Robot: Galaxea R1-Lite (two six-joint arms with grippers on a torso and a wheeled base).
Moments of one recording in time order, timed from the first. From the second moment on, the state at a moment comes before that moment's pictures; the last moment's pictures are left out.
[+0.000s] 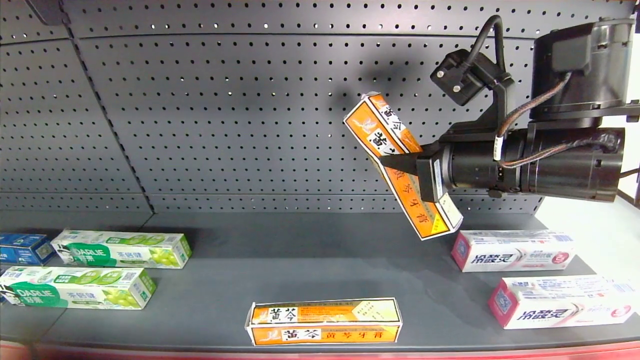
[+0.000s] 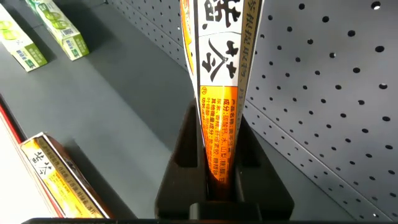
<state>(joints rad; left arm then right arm) -0.07 0.33 -0.10 -0.08 0.24 0.10 0.69 1.61 -1.31 -0.09 0.08 -0.17</state>
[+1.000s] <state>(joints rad) -0.19 0.09 0.00 0.01 -0.06 0.07 0.70 1.61 -1.31 -0.12 0.07 -0.17</state>
